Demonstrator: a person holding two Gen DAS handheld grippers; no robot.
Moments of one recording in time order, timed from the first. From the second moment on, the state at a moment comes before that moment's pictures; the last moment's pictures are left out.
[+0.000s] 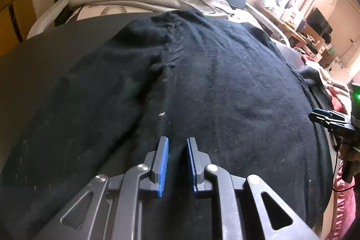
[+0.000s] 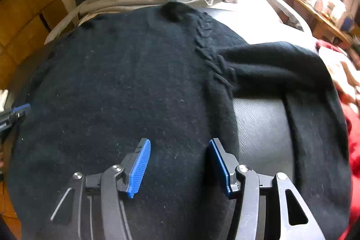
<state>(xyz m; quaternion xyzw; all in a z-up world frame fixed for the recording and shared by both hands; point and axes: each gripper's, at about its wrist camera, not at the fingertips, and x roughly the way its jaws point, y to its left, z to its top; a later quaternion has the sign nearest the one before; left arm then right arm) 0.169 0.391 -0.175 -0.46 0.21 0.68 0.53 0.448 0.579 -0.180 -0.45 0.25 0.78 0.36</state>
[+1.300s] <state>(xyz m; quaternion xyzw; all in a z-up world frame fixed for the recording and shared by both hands) 0.226 0.291 -0.167 -0.45 0.22 0.65 0.57 0.518 0.486 -0.171 -0.49 0.23 0.77 0.34</state>
